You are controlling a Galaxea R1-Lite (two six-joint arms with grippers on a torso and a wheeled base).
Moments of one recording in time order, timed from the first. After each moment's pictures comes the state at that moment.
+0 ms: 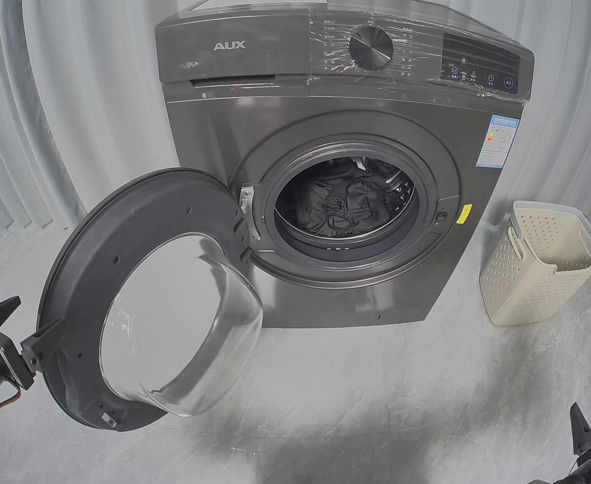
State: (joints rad) left arm -0.07 0.80 -0.36 -0.28 -0.08 -0.02; right arm 0.01 0.02 -0.02 0.00 -0.01 0.00
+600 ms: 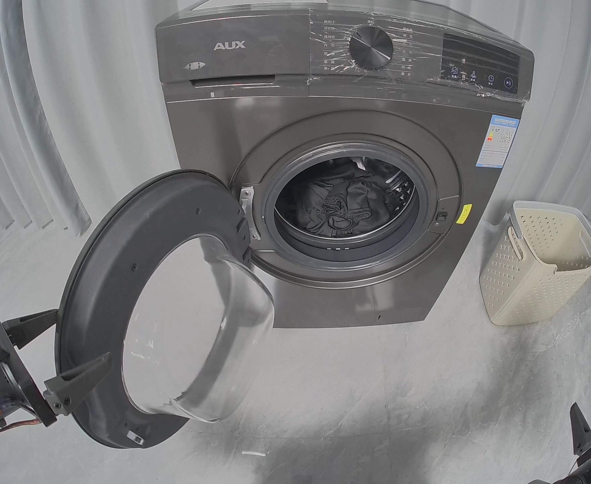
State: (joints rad) left arm -0.31 0.83 -0.36 -0.28 -0.18 -0.01; right arm 0.01 0.02 -0.02 0.00 -0.01 0.00
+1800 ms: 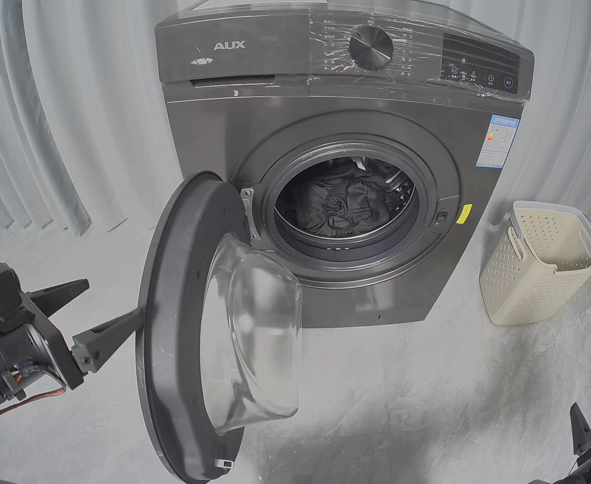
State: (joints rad) left arm -0.47 1.01 -0.42 -0.43 -0.01 -0.11; right arm 0.01 0.02 -0.02 0.00 -0.01 0.00
